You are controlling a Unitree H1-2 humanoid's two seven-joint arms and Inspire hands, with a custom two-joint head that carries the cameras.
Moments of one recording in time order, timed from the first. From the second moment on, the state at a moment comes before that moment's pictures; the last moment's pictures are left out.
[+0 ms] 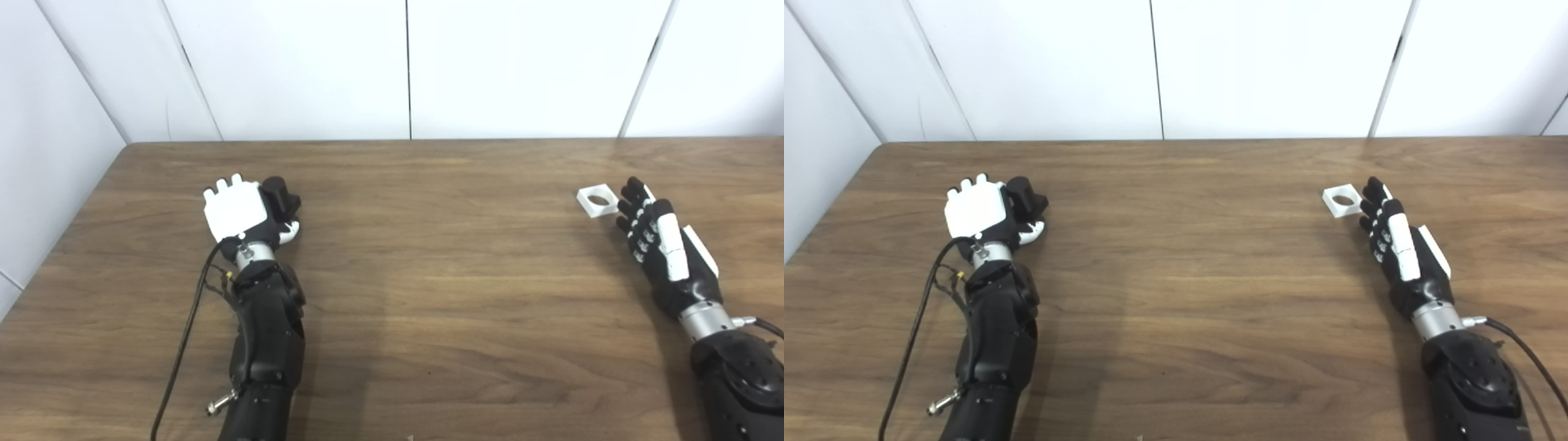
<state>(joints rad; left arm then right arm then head) -0.40 0.02 0.16 0.28 1.46 0.47 -0.02 -0.20 -0.28 -0.13 0.17 0.21 -0.02 0.24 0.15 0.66</state>
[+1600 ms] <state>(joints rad) -0.33 0.09 -0.01 0.17 1.22 0.47 0.06 -0.20 -0.29 -0.13 0.17 0.21 -0.01 0.25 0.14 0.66</state>
